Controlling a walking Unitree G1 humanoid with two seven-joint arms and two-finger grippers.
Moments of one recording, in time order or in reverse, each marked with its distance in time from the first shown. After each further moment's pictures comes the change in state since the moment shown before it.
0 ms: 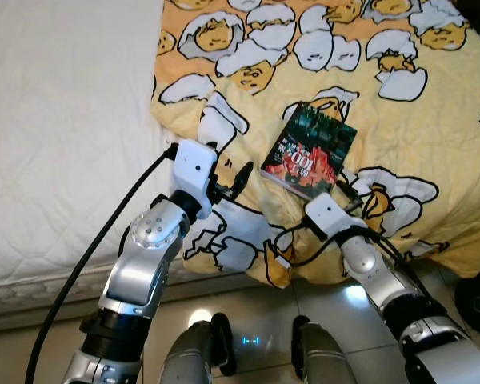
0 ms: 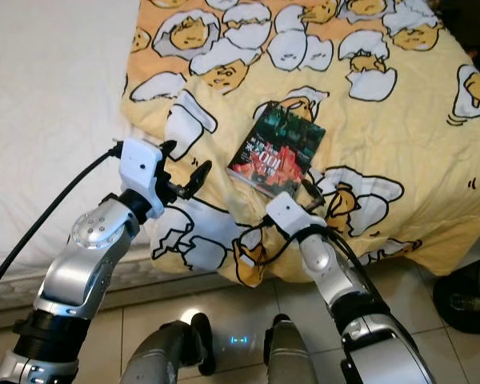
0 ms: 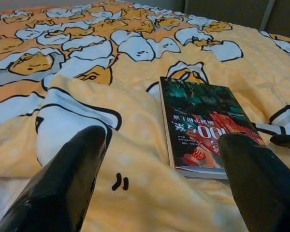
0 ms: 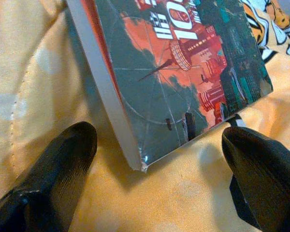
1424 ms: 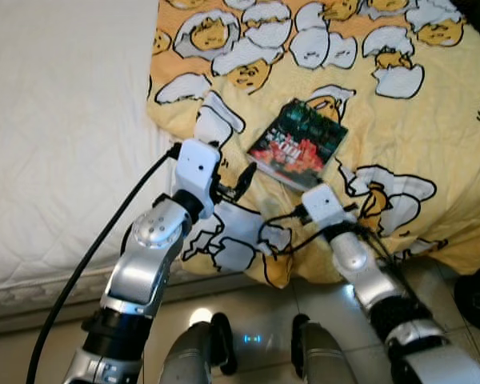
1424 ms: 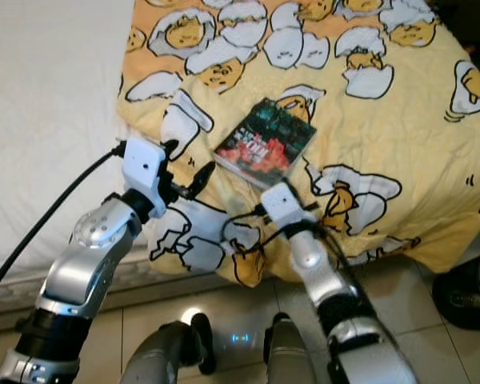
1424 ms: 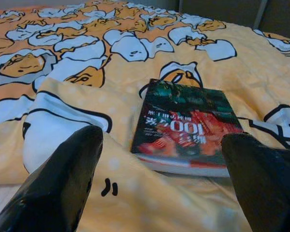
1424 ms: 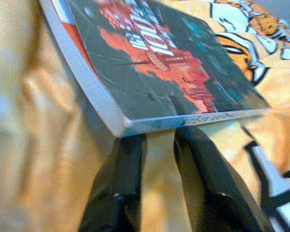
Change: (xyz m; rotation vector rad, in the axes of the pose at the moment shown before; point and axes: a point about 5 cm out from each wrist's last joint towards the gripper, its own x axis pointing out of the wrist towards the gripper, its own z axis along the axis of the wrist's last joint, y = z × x) left arm 0.002 -0.003 0.002 0.005 -0.006 -0.015; right arm -0.001 0.014 0.028 0.233 -0.139 -0.032
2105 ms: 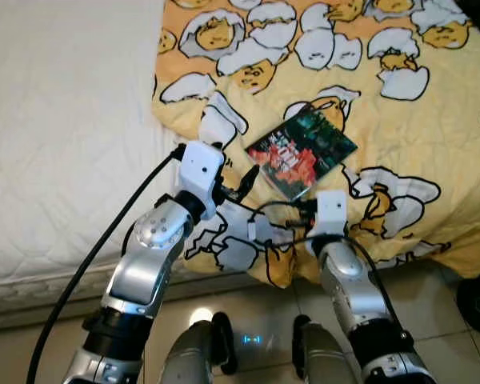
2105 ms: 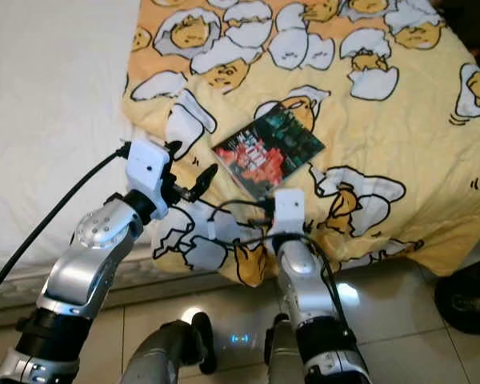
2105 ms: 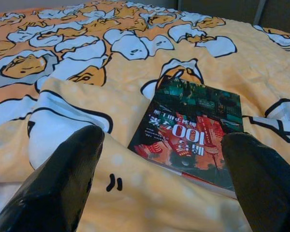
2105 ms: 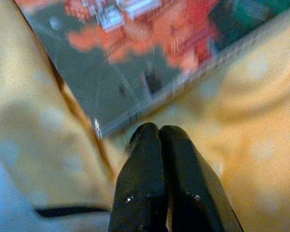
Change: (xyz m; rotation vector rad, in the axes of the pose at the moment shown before) left arm 0.000 -0.002 -0.001 0.028 0.005 -0.020; right arm -0.012 0.024 0.001 0.630 0.214 0.009
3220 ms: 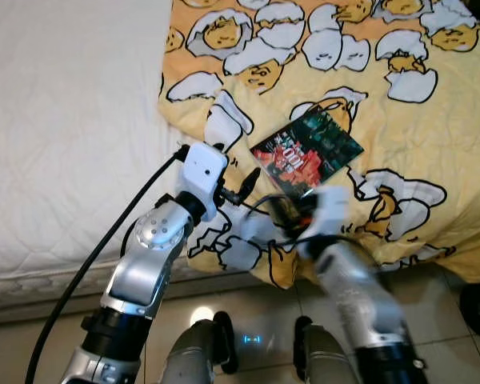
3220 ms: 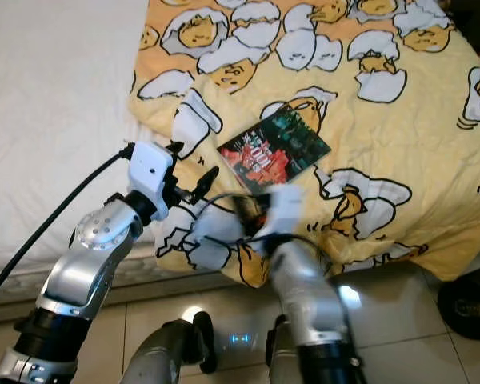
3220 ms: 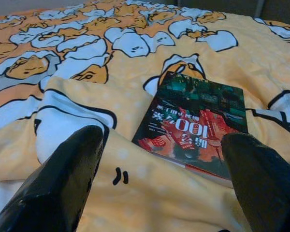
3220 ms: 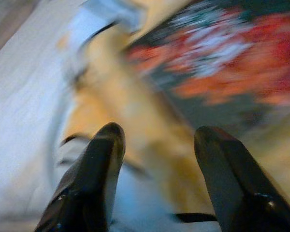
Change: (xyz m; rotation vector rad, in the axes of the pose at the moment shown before) left arm -0.001 -0.002 -0.001 0.049 0.007 -0.035; right arm -0.027 0.016 0.035 0.299 -0.070 0.185
